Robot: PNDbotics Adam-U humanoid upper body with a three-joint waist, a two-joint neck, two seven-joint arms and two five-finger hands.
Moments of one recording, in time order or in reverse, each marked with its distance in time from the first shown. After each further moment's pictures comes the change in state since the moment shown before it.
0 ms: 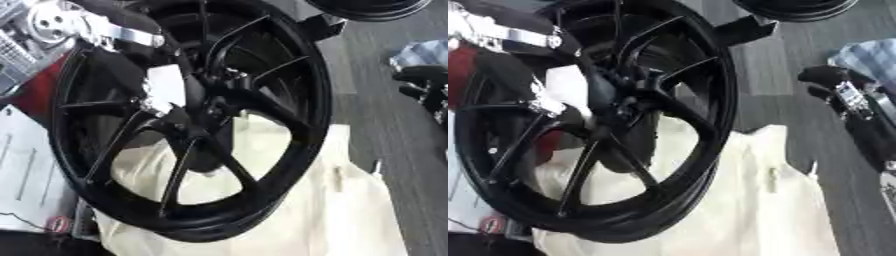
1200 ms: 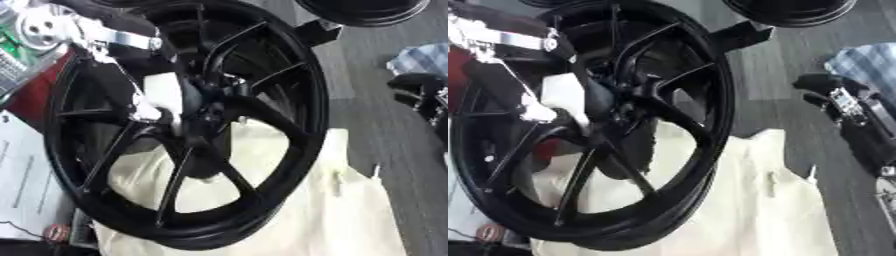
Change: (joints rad) left arm 0.000 0.004 0.035 -0.055 -0.003 0.035 0.013; right arm 0.000 0.003 0.000 0.000 0.000 0.017 -0.008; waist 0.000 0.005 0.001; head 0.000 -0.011
